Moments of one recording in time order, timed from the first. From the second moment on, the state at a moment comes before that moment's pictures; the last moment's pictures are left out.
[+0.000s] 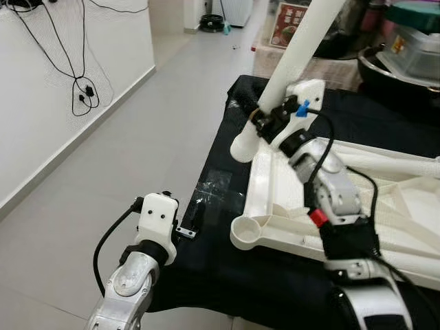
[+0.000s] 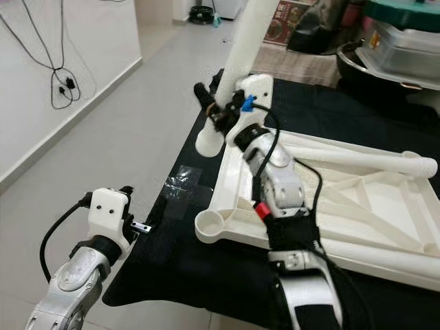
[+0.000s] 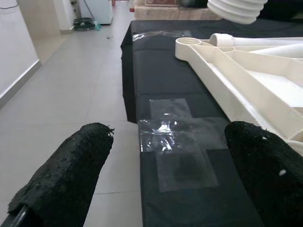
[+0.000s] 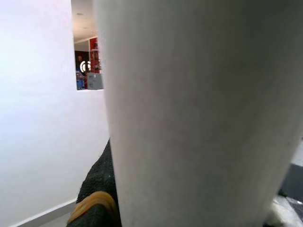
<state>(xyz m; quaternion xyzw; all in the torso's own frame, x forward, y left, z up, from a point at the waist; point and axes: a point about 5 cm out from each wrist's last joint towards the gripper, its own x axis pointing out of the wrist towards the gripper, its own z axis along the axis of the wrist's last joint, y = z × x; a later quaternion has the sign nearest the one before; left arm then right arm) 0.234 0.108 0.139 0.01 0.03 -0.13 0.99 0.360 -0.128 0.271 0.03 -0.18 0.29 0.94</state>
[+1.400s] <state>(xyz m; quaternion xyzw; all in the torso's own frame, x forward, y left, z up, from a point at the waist) 0.175 0.116 0.156 -0.01 0.07 -0.27 0.96 0.362 -0.143 0.250 0.00 -0.11 0.55 0.83</state>
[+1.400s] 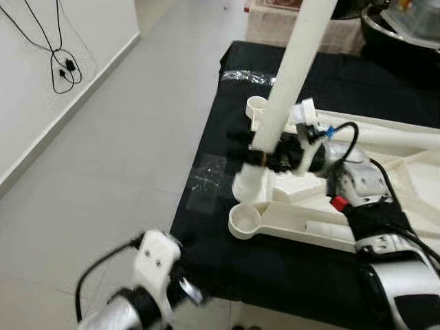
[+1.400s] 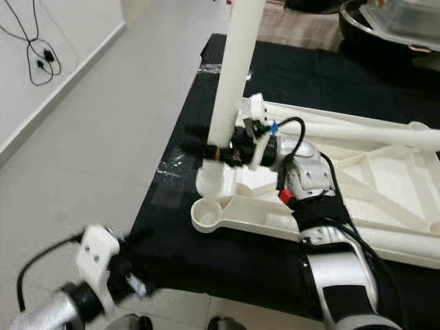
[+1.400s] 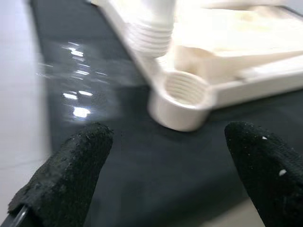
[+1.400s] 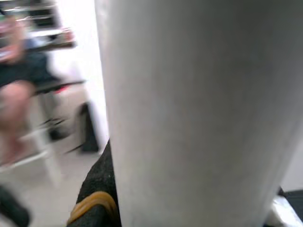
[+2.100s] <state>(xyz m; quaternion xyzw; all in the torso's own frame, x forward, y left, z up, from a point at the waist) 0.193 0.118 0.149 0.00 0.06 -0.20 0.98 0.371 -0.136 0.258 0.10 -0.15 0.40 0.90</state>
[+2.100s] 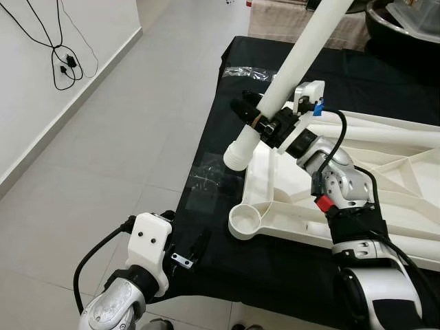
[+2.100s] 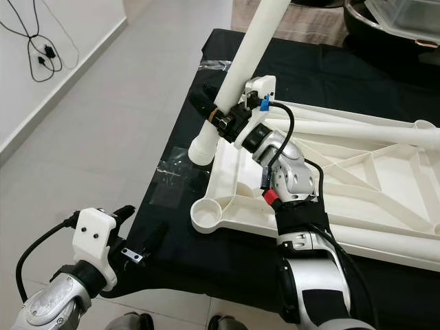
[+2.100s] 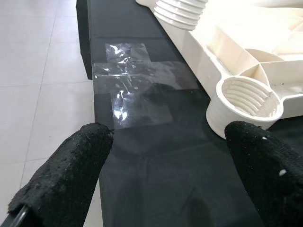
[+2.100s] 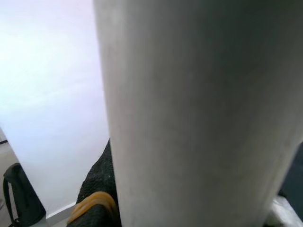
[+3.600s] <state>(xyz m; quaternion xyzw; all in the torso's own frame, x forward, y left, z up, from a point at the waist) 0.189 0.113 0.145 0.00 0.06 -0.20 0.98 0.356 -0.168 0.263 0.05 -0.11 0.56 0.82</state>
